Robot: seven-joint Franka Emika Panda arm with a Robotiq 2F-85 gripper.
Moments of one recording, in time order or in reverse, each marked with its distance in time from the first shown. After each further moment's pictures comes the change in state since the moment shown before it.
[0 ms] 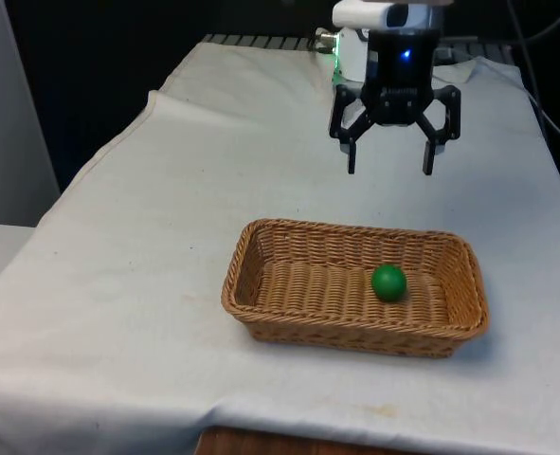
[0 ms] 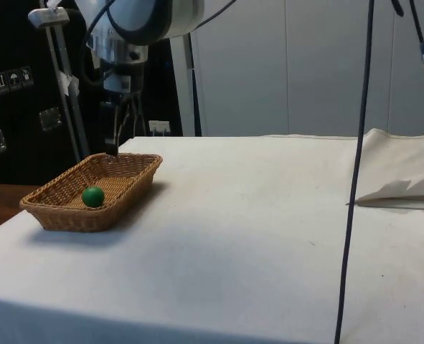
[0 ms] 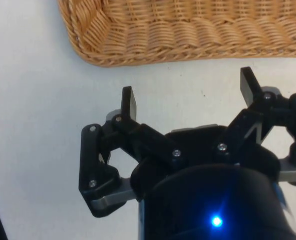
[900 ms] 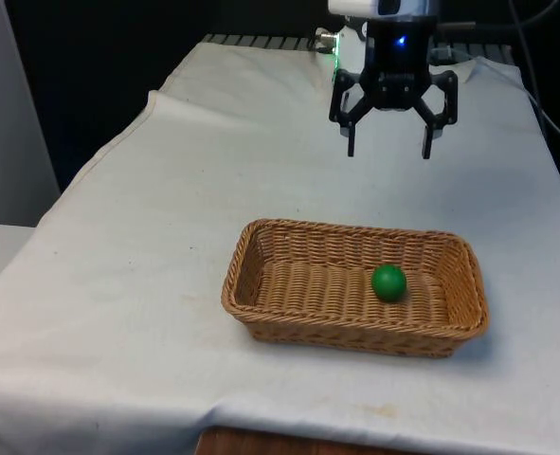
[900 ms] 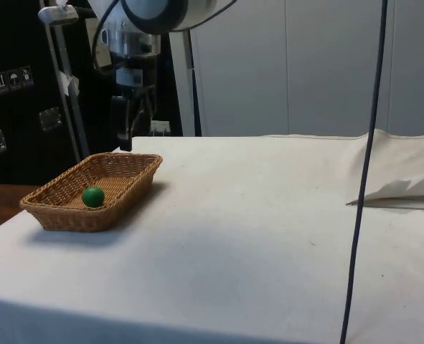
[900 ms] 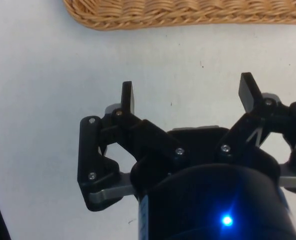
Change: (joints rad) arm 0.004 -0.085 0.000 -0.083 -0.049 -0.040 0.113
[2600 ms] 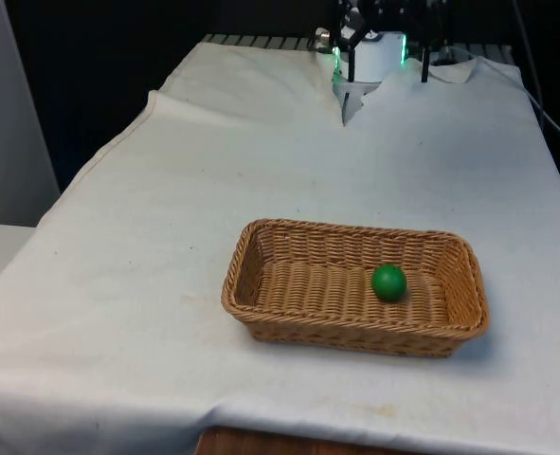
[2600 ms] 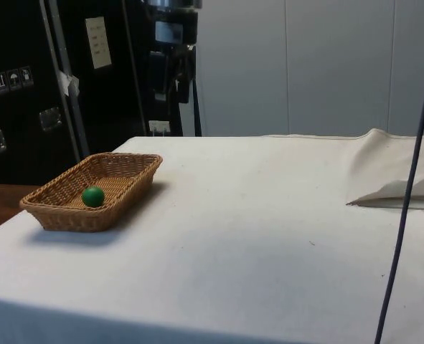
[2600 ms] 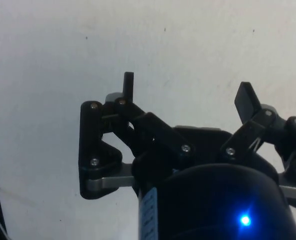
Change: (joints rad) arm -0.002 -0.345 0.001 -0.254 -0.178 -0.069 0.181
